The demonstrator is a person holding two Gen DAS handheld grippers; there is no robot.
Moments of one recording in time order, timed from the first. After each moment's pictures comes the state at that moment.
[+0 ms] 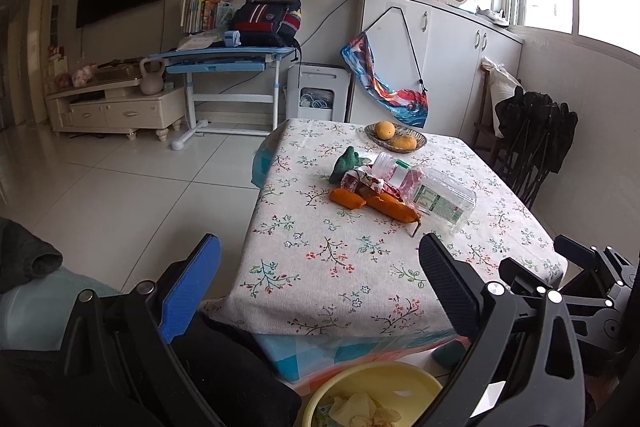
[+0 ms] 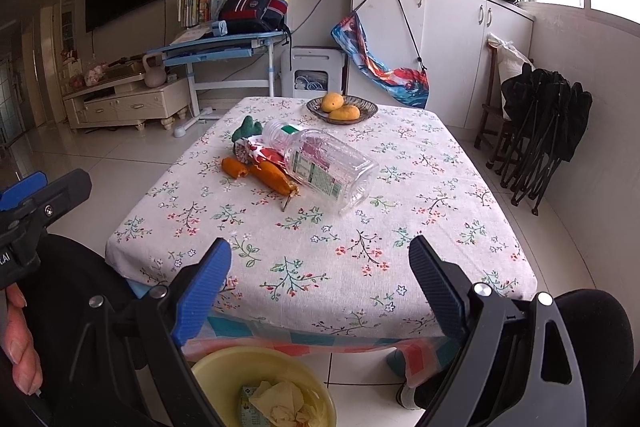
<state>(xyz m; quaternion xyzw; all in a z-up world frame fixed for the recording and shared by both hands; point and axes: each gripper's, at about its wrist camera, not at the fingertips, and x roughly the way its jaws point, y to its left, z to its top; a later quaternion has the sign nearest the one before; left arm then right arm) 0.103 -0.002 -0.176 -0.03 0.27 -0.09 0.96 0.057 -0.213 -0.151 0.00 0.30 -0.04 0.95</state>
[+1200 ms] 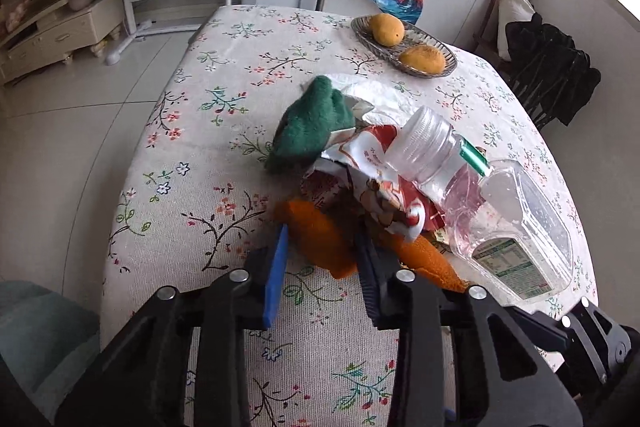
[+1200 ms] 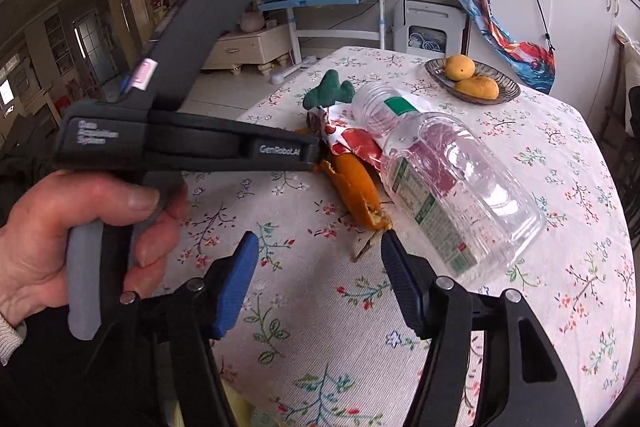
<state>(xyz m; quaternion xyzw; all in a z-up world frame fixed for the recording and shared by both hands) 0.350 -0.089 -0.266 -0.02 0.48 -0.16 0.86 0.190 -0.211 -0.202 -0.01 0.39 0.18 0.90</state>
